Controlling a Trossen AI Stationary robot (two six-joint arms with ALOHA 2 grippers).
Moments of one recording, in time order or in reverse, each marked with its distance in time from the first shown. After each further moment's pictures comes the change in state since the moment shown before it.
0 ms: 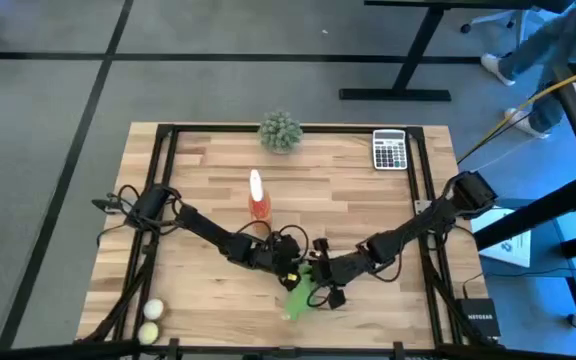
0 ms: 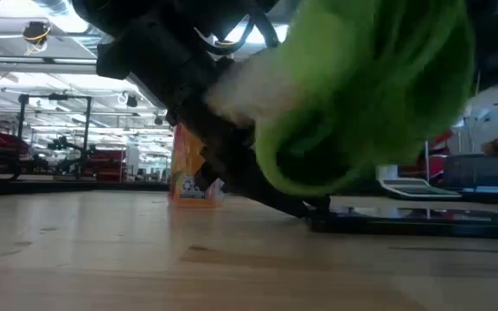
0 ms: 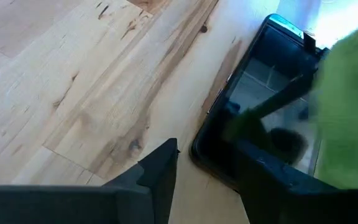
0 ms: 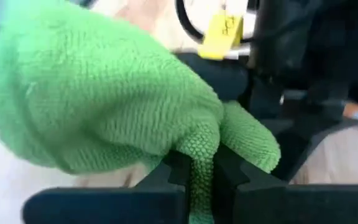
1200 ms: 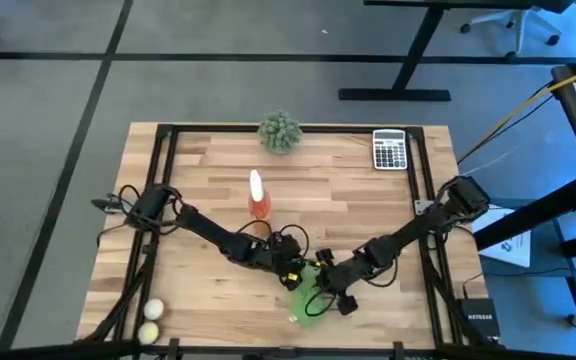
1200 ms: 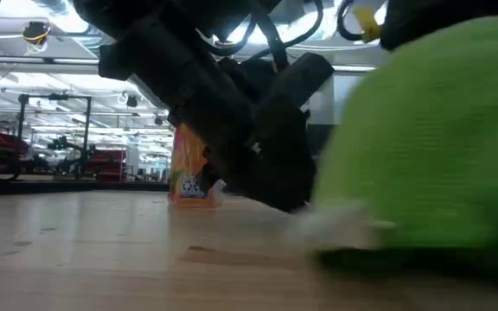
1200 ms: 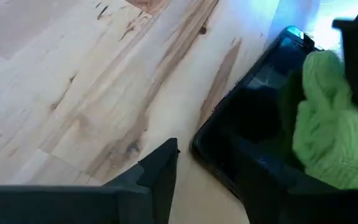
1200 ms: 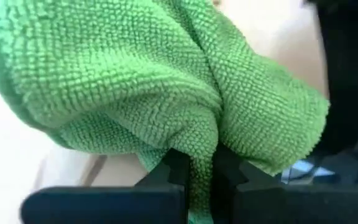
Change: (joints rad) left arm 0.000 -0.001 0.002 0.005 0.001 0.000; right arm 0.044 -0.010 -0.004 -0.142 -0.203 0.035
